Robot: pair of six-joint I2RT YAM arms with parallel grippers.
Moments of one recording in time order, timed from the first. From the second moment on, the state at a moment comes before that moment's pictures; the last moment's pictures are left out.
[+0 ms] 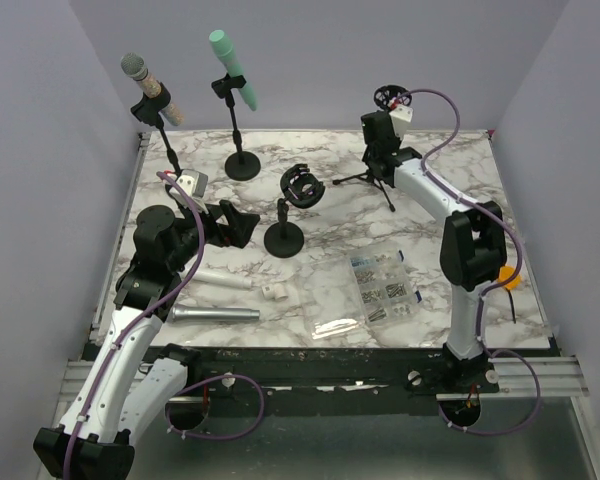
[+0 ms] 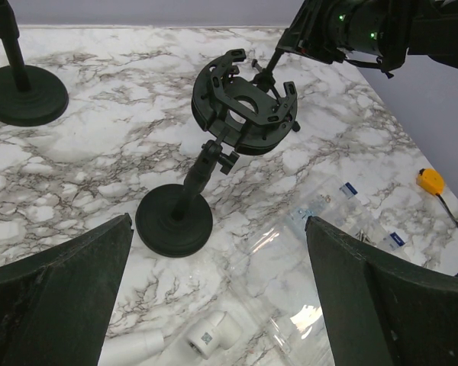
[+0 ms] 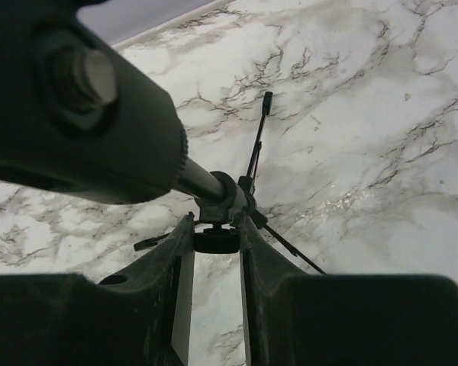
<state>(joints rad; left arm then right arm) -0.26 0.76 0.81 -0.20 0.32 -0.31 0.39 2.03 1.71 -0.29 0.54 0.54</state>
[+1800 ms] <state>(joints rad) -0.22 1.24 1.34 0.01 -0.03 -0.44 0.34 1.15 1.02 -0.15 -0.52 0.64</state>
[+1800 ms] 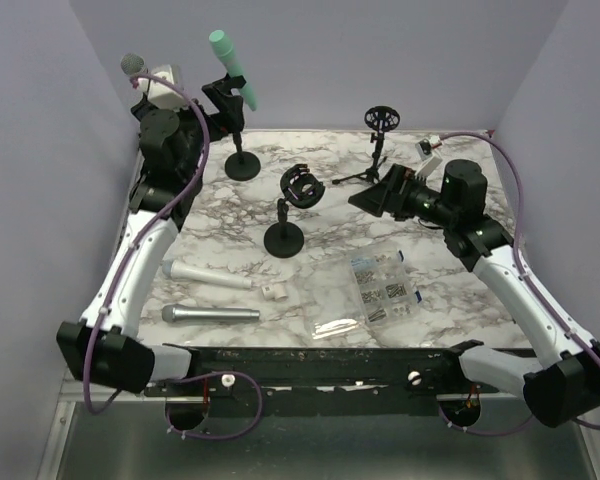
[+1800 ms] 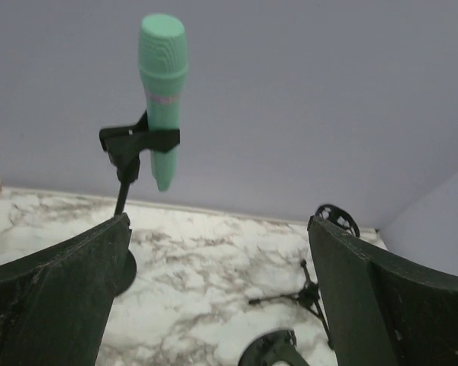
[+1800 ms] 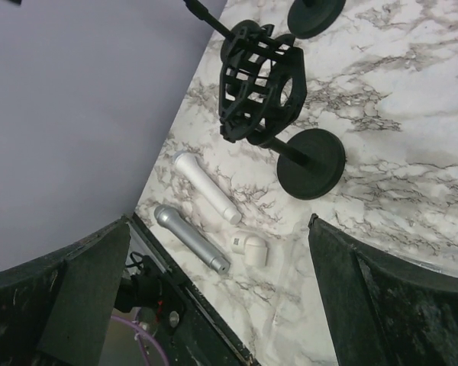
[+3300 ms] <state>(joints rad) -0.19 1.93 1.68 0.65 -0.20 -0.12 0.34 1.19 1.13 -0.36 -0.35 0.48</state>
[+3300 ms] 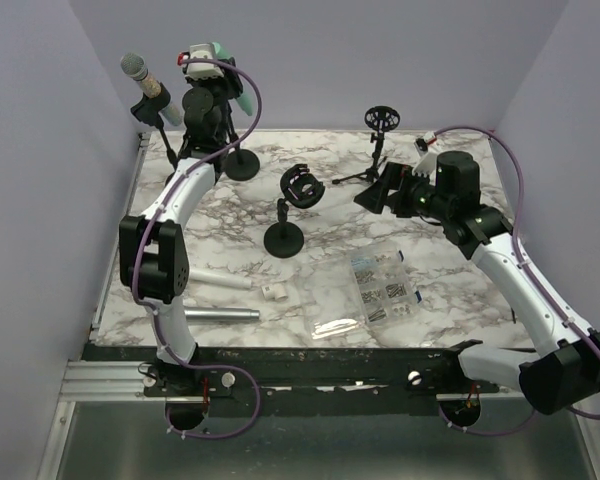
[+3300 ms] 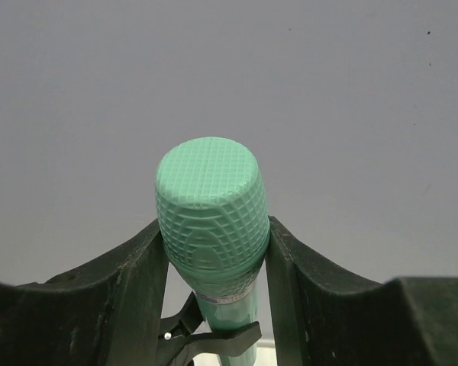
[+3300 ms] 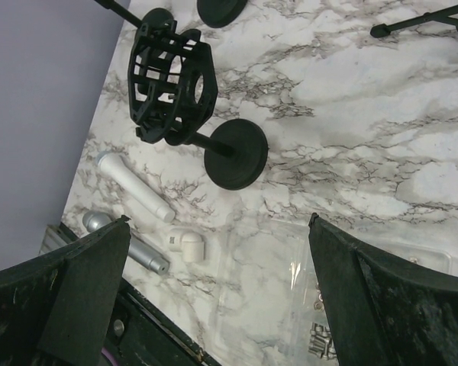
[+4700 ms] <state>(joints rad) -0.30 1.36 1.26 0.26 -0.17 -0.23 0.34 1.11 1.01 -0.25 -0.40 0.56</state>
